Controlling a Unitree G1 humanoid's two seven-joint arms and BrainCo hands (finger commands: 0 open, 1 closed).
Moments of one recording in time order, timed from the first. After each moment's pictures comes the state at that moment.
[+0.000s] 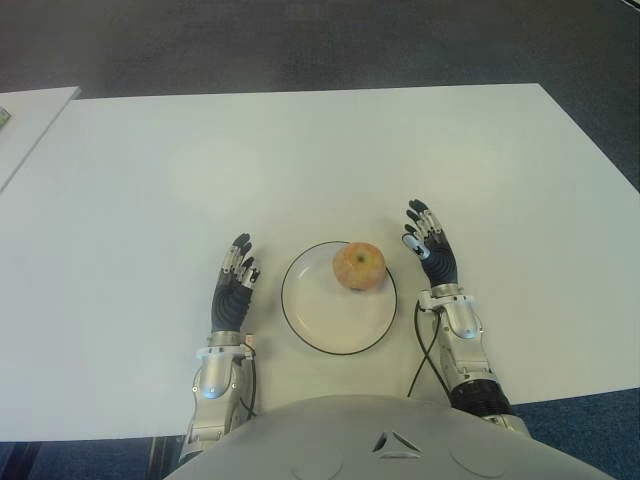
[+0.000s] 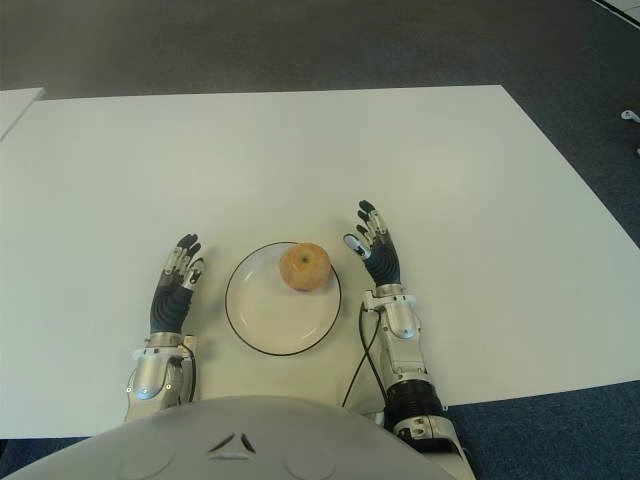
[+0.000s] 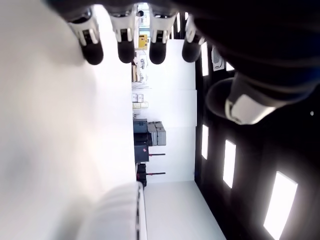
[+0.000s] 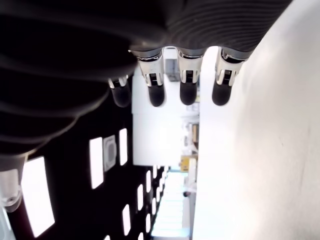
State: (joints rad) left arm 0.43 -0.01 0.00 0.13 0.01 -0.52 -0.01; right arm 0.08 -0.07 0.01 0.34 0.08 -0.43 0.09
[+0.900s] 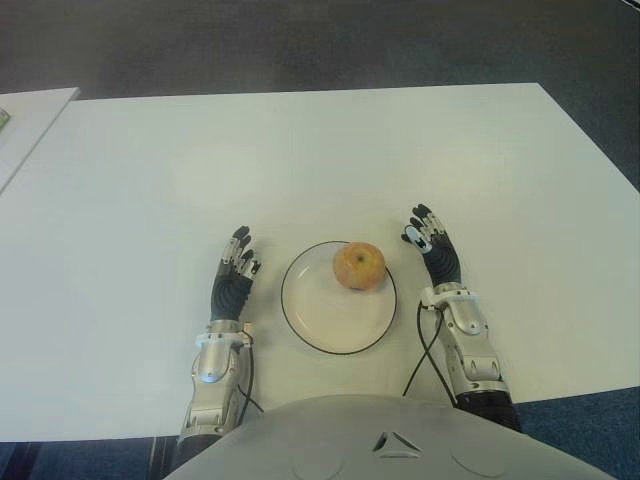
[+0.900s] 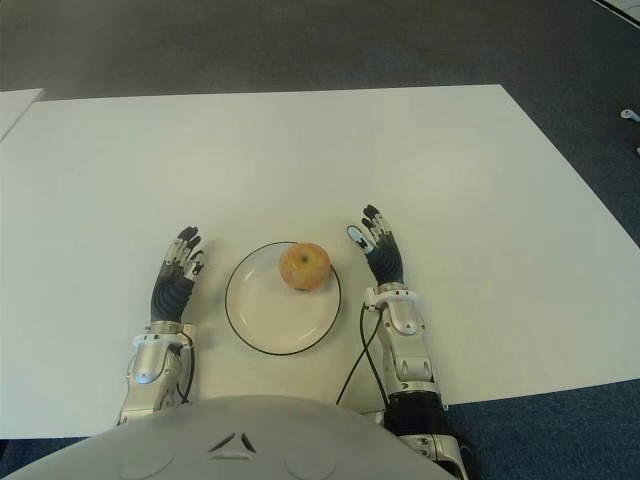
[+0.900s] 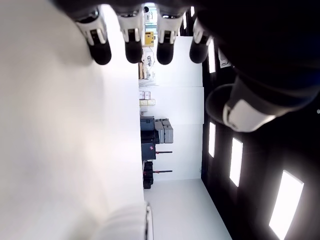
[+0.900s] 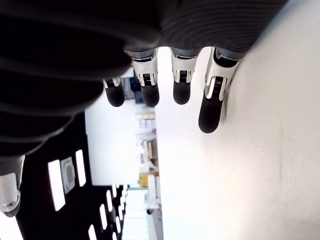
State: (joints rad) left arm 0.39 0.01 0.01 0.14 -0.01 -0.44 -0.02; right arm 0.16 -0.04 0.00 0.07 0.07 -0.05 0.03
